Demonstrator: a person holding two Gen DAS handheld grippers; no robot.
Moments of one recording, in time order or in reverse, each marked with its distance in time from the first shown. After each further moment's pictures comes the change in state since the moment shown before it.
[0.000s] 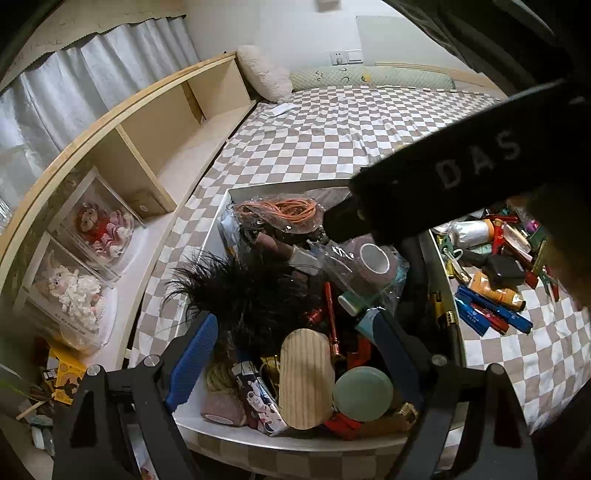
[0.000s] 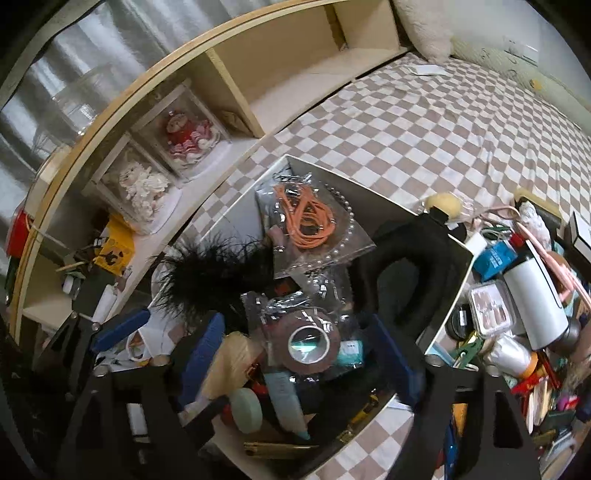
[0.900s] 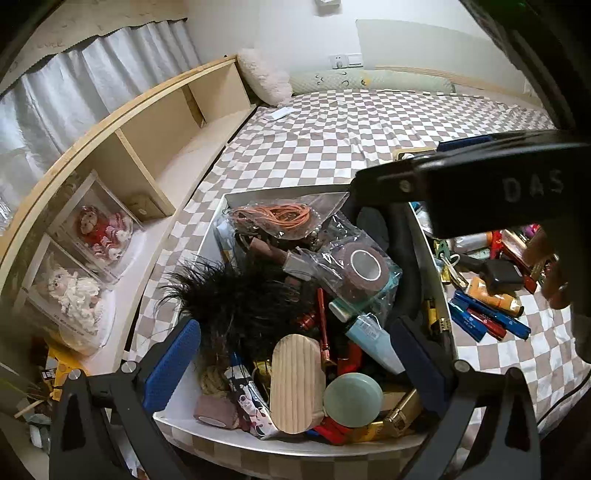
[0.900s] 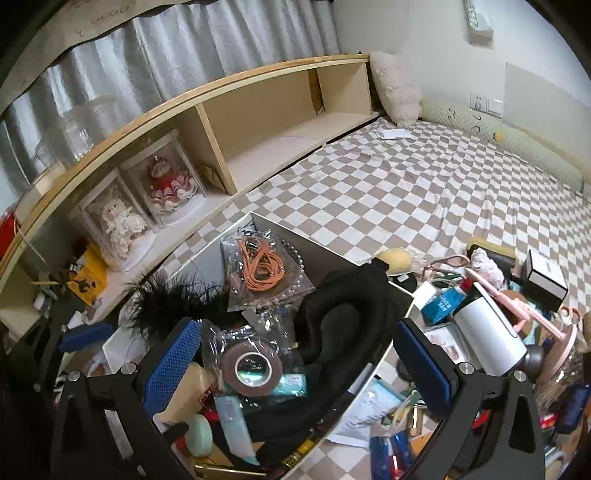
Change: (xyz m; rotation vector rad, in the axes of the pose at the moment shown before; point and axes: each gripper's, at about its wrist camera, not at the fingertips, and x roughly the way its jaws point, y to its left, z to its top) left arm -0.001 -0.007 0.002 0.002 -0.010 0.009; right arm -0.031 -0.016 -0.017 -0.054 -0.246 -0.124
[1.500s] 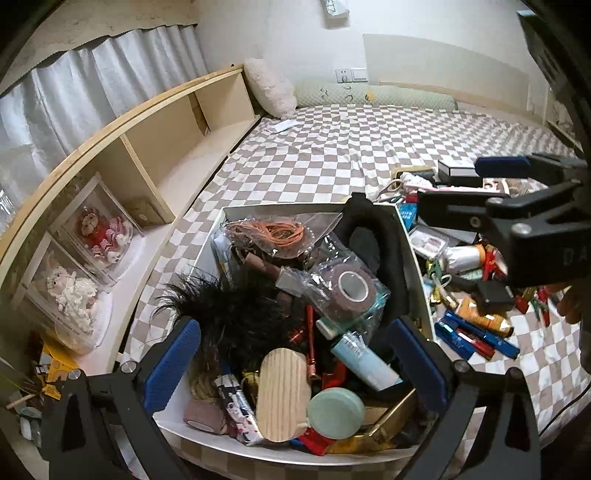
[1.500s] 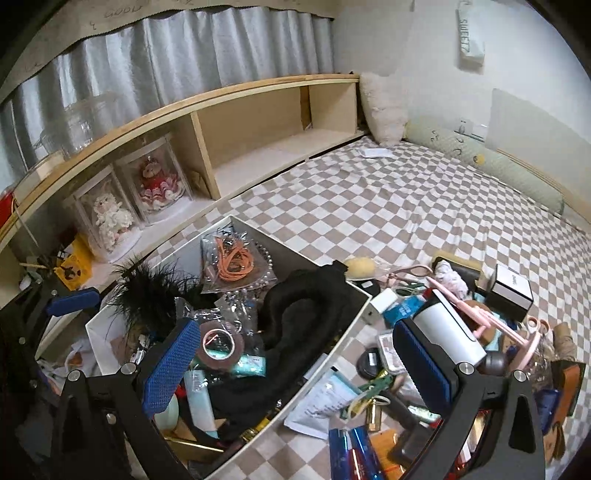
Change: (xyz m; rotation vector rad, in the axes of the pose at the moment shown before) left arm -0.010 -0.005 0.007 -0.056 -0.053 -0.030; right arm -0.034 -0.014 -0.016 -0.060 -0.067 -0.087
